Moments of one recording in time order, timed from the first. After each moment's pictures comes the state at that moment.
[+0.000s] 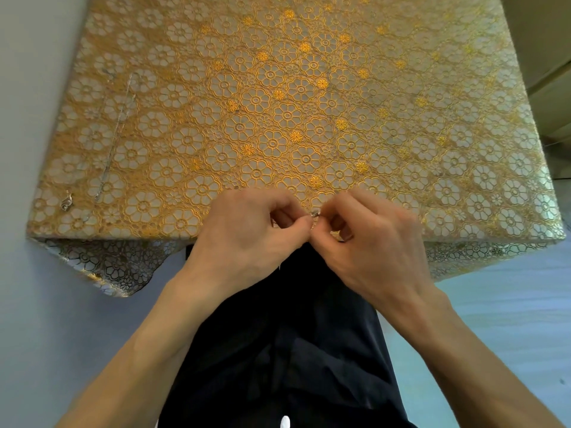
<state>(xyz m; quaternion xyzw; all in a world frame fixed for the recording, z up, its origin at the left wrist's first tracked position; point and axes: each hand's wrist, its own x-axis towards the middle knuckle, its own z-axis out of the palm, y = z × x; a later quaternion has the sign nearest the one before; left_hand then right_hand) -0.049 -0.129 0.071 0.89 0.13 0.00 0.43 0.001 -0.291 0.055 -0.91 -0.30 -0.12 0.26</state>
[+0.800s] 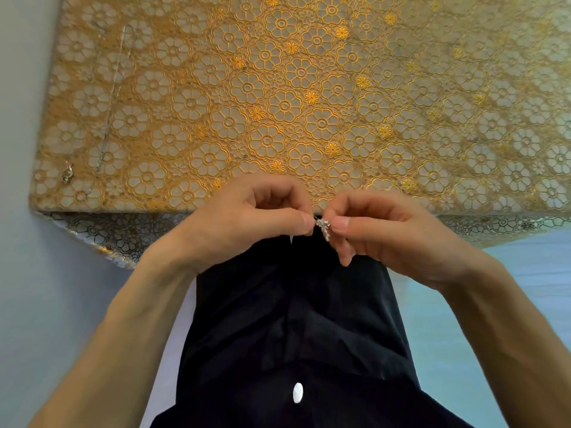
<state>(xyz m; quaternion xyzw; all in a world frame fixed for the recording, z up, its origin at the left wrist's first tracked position) -0.057 -0.104 0.062 0.69 0.03 -0.19 0.70 0.013 -0.306 0.056 -0.59 -0.11 0.51 0.61</state>
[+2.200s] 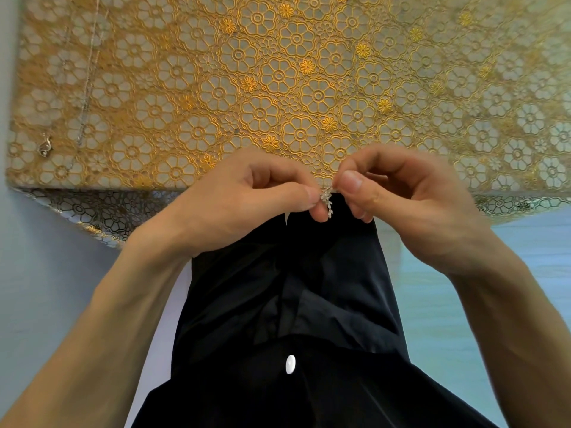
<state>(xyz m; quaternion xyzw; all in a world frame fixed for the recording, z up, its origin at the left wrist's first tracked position) -0.060 -0.114 0.071 0.73 0.01 -0.20 0.65 0.007 -0.314 0.065 -0.69 -0.22 0.33 0.60</state>
